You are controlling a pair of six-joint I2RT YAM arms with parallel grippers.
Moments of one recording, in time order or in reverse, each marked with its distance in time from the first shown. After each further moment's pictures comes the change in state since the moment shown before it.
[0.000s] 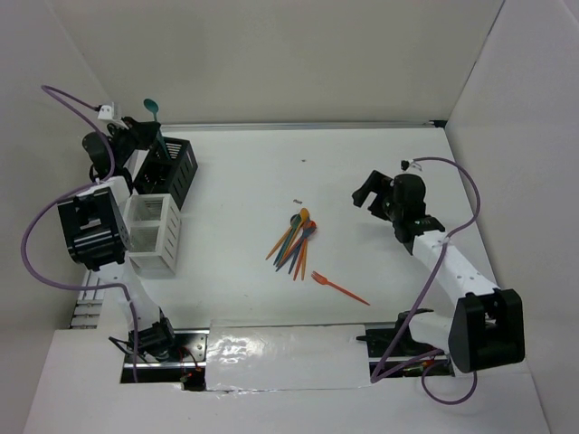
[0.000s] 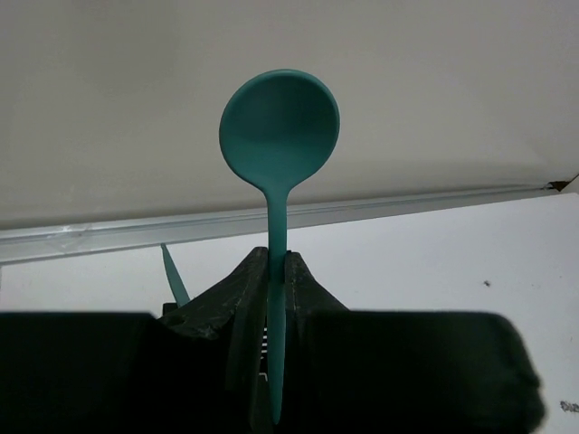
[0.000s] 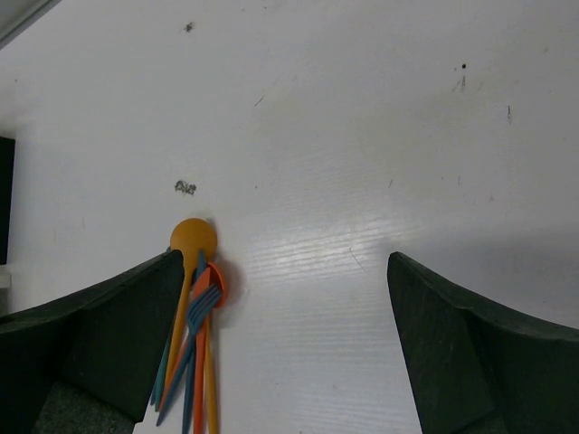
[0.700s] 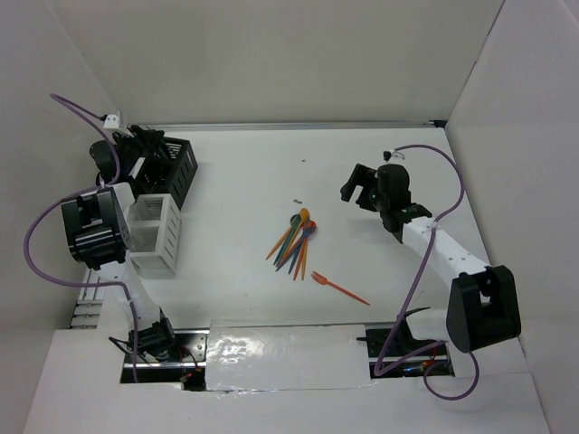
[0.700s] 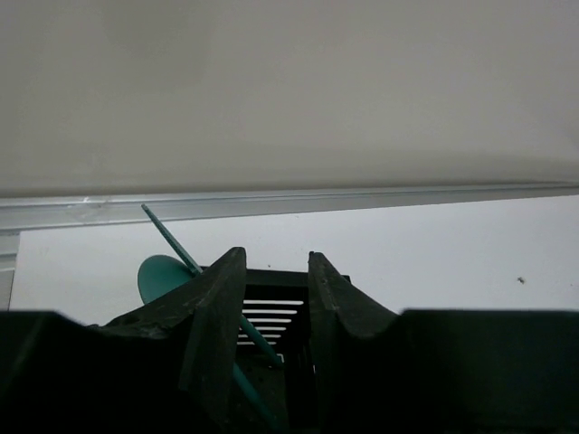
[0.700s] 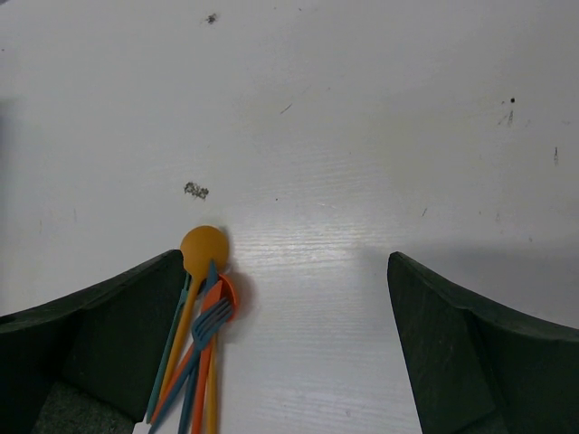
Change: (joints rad) left arm -0.011 0.026 -0.080 0.095 -0.069 0.042; right arm 0.097 0.139 0.109 0.011 0.065 -0.053
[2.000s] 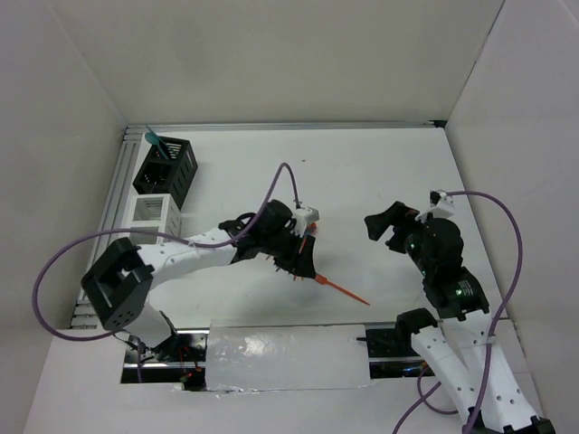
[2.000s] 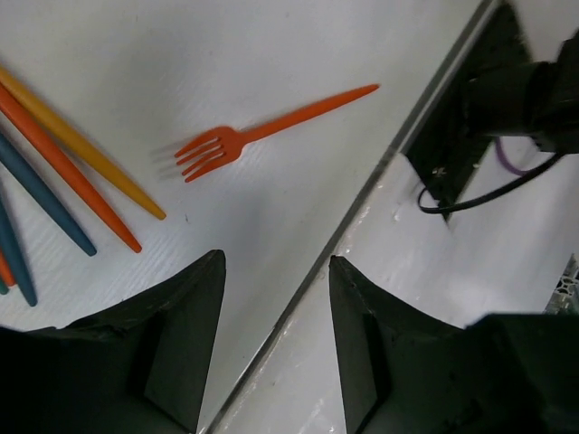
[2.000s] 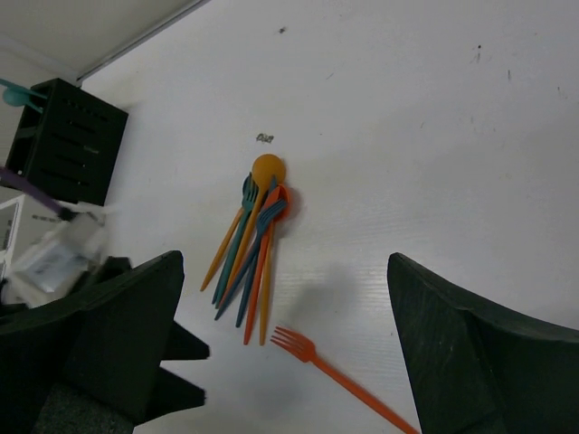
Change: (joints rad) left arm -1.216 -0.488 -0.222 -1.154 -0.188 -0.090; right arm 0.008 -0.774 -0.118 -0.471 -0.007 0.089
